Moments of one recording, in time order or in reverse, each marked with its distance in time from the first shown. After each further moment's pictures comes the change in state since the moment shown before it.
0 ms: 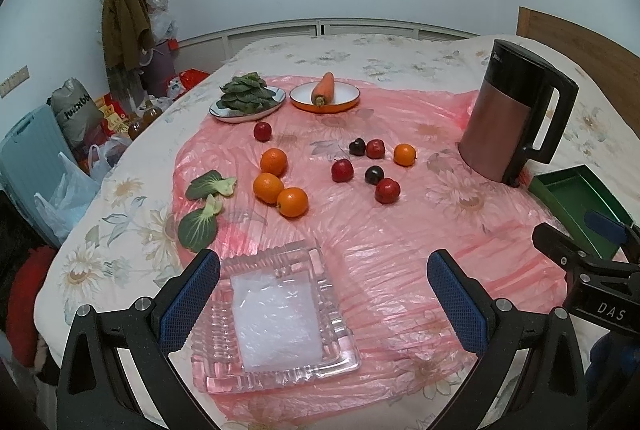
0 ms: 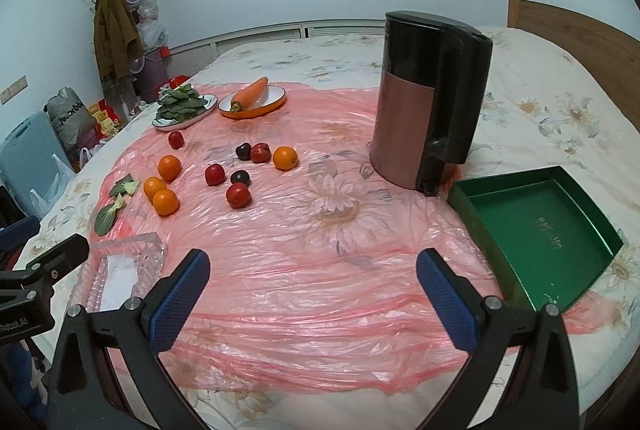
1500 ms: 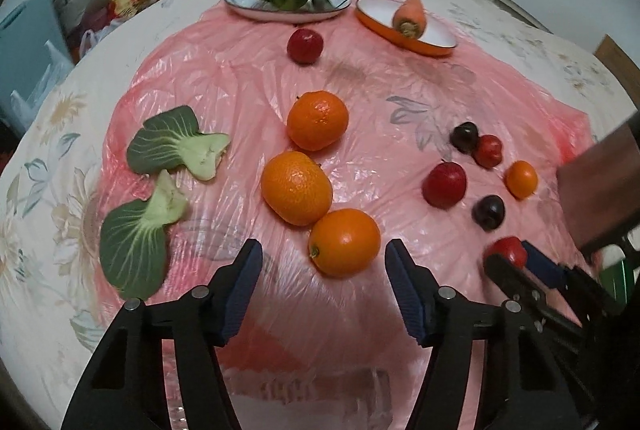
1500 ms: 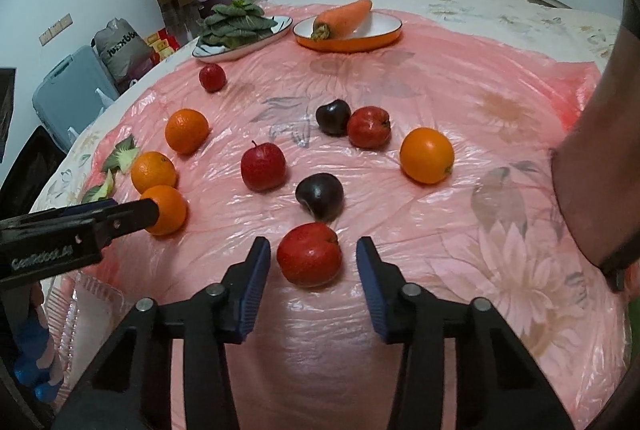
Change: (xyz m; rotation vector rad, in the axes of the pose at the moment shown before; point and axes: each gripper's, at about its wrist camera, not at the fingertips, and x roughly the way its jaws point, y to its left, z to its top) left arm 0.199 0.069 0.042 -0.301 0.332 0.009; right arm 0.218 0.075 0.048 -0.172 0.247 0.282
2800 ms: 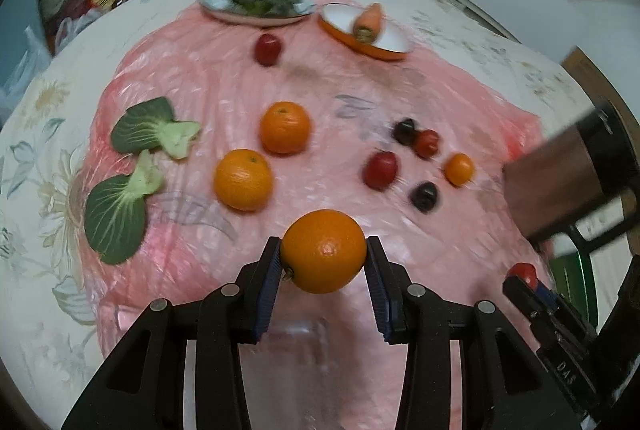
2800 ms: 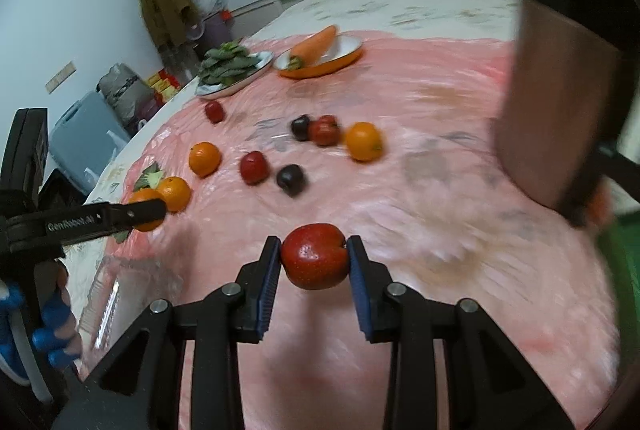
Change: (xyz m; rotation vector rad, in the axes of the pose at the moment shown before) left arm -0.044 -0.015 -0.017 0.018 -0.003 -0.174; right arm -0.088 -0.043 -0.041 0.145 -0.107 0.034
